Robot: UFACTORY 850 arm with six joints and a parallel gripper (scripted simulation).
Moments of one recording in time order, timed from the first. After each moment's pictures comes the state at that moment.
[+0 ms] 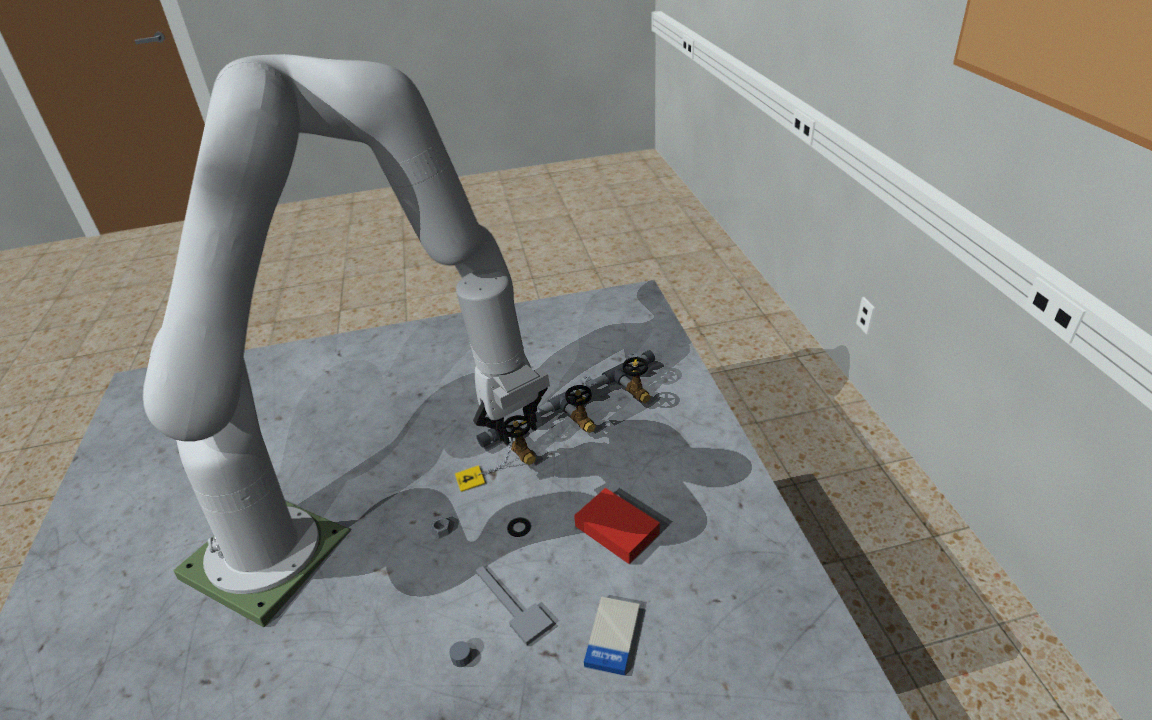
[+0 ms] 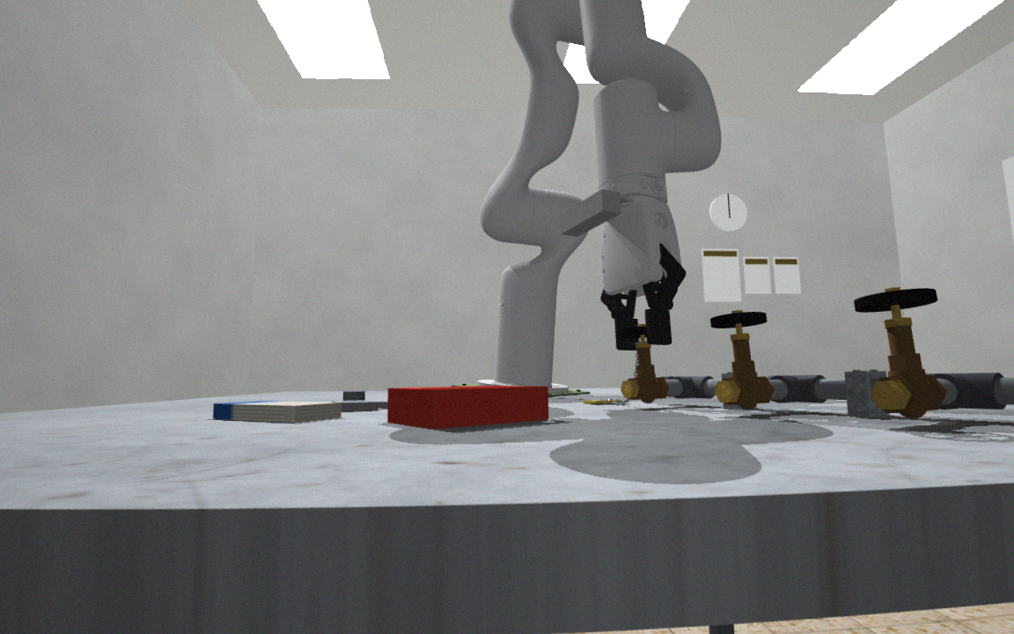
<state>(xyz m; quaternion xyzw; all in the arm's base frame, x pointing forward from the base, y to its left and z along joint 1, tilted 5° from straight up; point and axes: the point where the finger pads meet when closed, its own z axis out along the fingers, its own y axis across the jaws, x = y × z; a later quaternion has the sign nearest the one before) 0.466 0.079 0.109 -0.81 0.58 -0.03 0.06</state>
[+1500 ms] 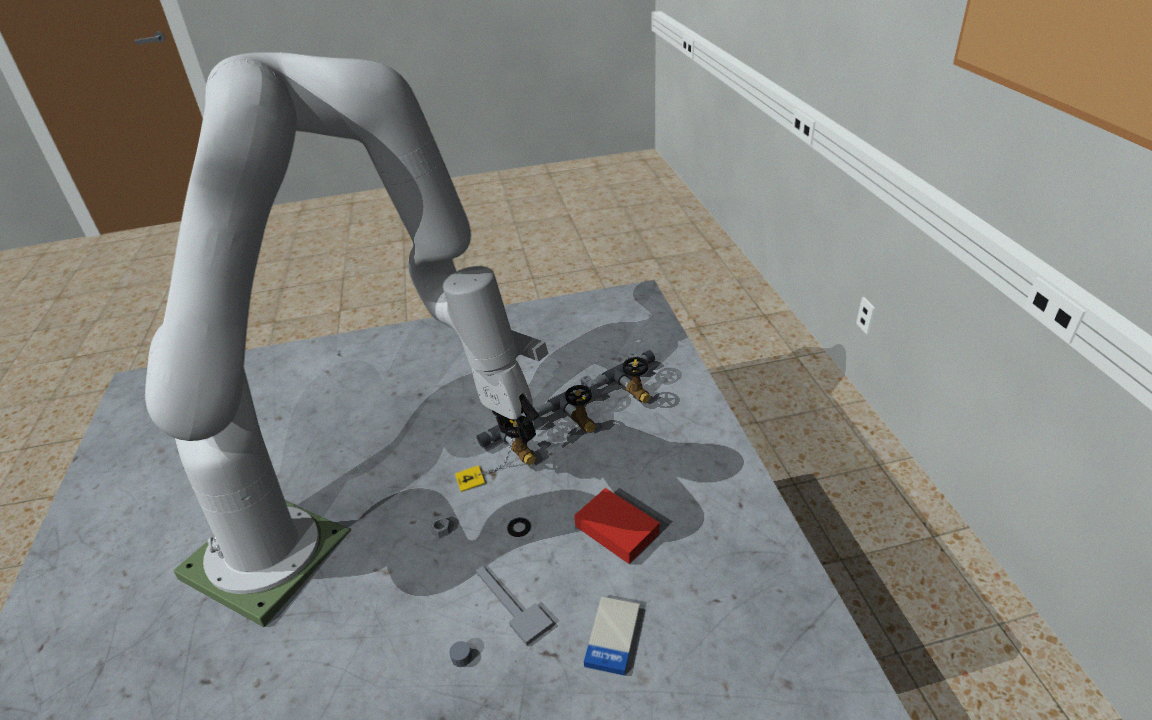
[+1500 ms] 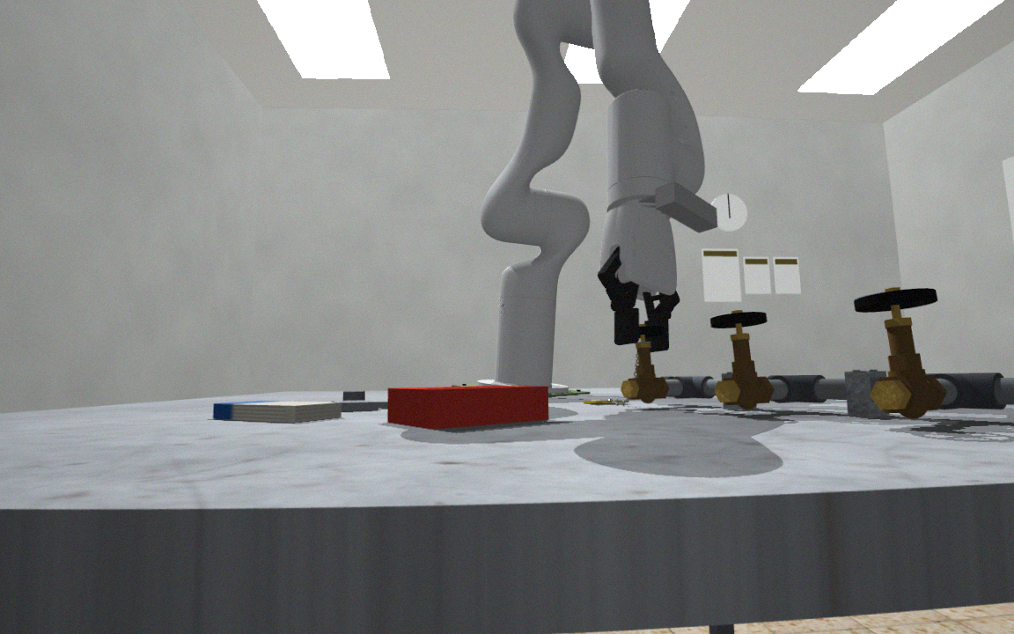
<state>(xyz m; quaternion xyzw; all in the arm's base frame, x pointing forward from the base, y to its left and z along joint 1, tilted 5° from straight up) 0.466 0.079 0.109 -0.96 -0.28 -0.08 -0.03</state>
